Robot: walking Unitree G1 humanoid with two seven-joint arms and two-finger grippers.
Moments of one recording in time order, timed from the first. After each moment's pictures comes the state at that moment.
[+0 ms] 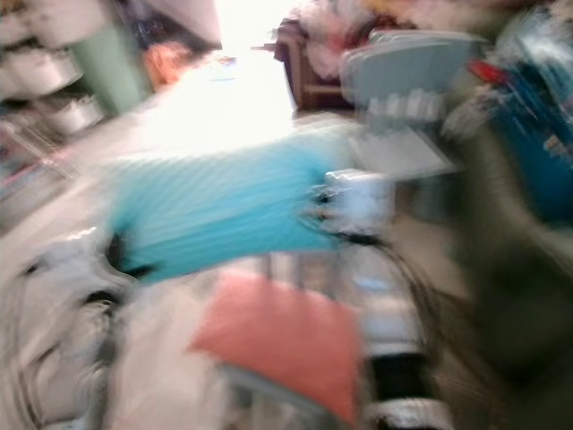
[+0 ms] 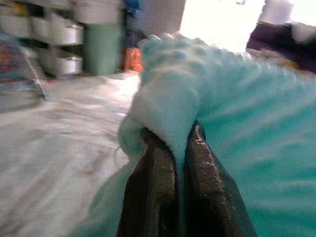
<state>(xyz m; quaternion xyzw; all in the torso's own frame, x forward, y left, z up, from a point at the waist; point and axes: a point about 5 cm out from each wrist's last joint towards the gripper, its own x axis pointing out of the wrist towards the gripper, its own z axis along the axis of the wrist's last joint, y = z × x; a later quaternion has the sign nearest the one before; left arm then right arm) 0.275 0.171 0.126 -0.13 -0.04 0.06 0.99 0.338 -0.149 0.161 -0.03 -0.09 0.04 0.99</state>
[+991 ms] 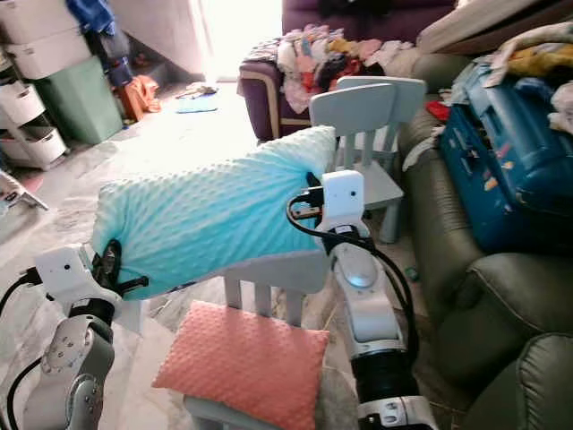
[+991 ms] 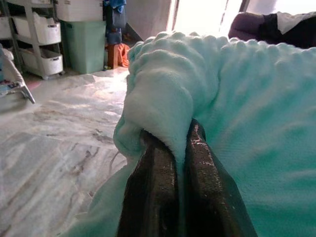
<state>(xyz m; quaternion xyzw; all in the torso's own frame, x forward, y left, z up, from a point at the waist) 0.264 0.194 0.106 -0.11 0.01 0.11 0.99 0.338 -0.112 0.166 -0.03 -0.09 0.10 0.99</state>
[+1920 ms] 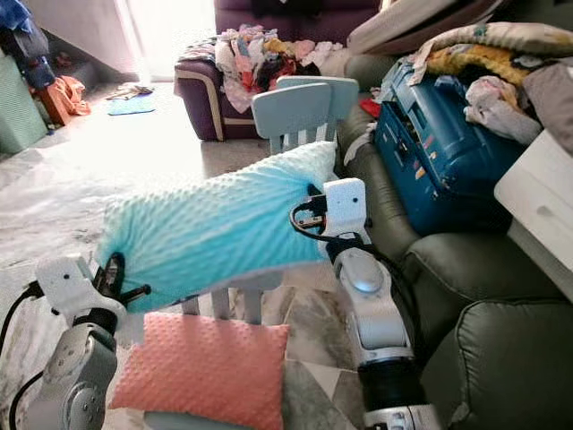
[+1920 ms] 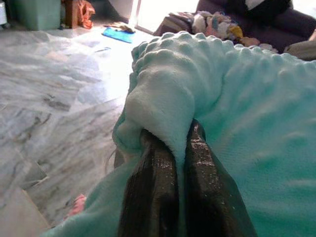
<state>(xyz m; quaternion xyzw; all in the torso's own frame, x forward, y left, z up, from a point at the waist) 0.255 0.190 0.098 -0.16 0.05 0.12 0.98 0.332 -0.114 0.160 -0.03 -0.06 0.13 0.99</state>
